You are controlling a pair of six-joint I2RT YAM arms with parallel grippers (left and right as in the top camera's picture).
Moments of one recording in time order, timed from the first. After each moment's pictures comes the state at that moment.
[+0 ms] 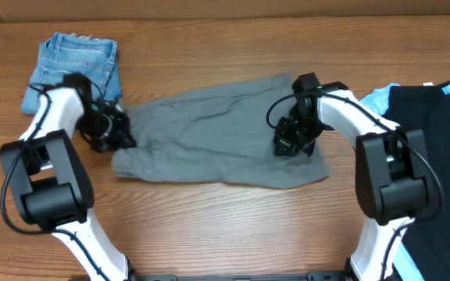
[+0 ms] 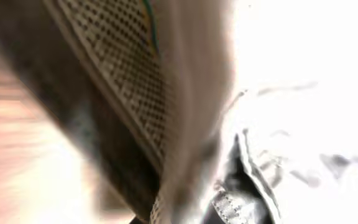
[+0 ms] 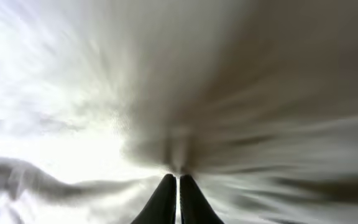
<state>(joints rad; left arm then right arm) 0.26 2.07 1.50 -1.13 0.35 0.06 0.22 2.04 1.37 -0.95 -0.44 0.57</state>
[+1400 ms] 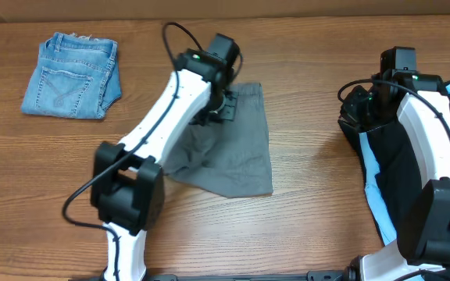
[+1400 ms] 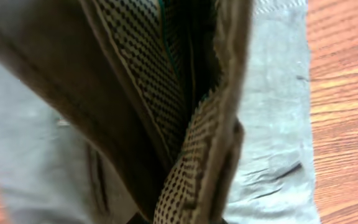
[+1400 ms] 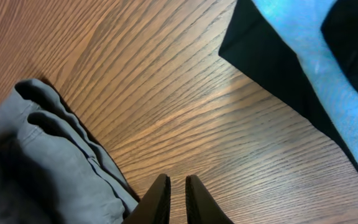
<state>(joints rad) -0.48 2.10 1.85 -1.16 0.05 -0.28 -0.11 1.75 1.40 -0.99 -0.26 0.54</state>
